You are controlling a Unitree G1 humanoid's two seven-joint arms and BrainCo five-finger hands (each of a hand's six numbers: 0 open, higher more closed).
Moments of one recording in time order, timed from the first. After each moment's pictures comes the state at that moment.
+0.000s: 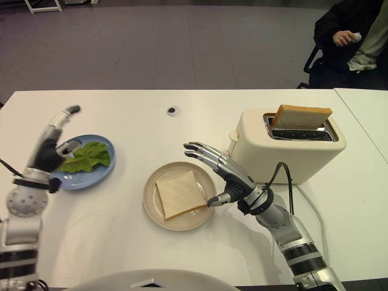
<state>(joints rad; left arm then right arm) 0.01 0.58 0.27 -0.05 0.43 -0.31 -0.06 -0.01 -0.59 0.25 0.03 -0.19 -0.87 0.11</state>
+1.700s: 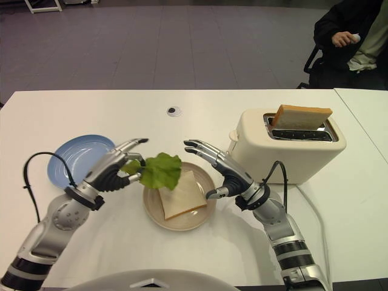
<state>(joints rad) 0.12 0.56 -0.23 -0.35 0.49 -0.22 -0.11 -0.05 -0.47 0.17 0.11 -0.20 -0.89 0.24</state>
